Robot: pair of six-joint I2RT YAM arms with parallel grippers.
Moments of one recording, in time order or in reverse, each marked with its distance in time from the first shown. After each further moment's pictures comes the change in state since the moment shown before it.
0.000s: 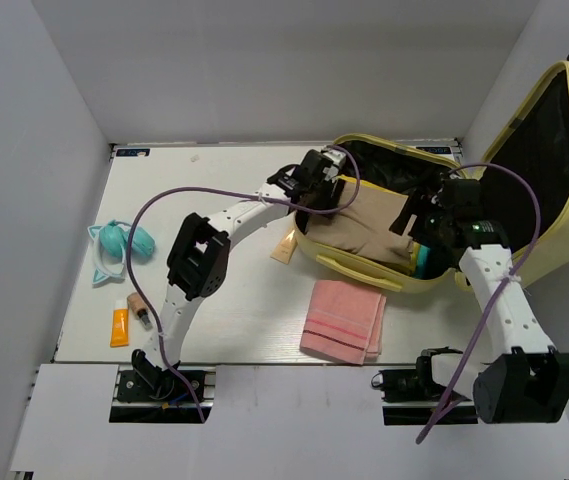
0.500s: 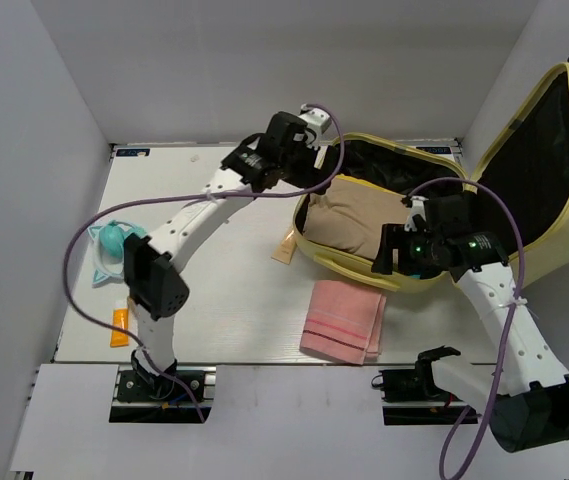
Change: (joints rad) left arm 0.027 -0.274 0.057 -0.186 0.053 0.053; right arm 0.152 -0.134 0.010 -0.283 -0.140 -0.210
